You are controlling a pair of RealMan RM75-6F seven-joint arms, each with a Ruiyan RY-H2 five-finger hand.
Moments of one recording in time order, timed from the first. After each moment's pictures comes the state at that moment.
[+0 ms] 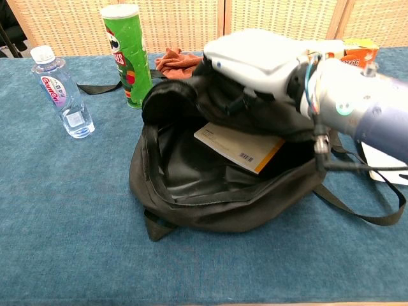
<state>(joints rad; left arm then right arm) -0.16 -1.14 -0.01 -1.72 1.68 1.41 0.09 0.82 -1.64 0.21 -1.60 -1.34 1.05 -0.54</state>
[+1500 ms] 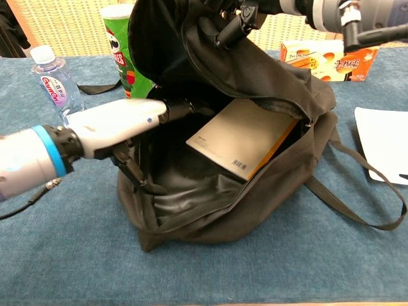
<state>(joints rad) -0.64 -1.65 -0.12 -1.50 1.59 0.94 0.09 0.91 -1.38 0.35 -1.91 -1.01 0.93 -0.45</state>
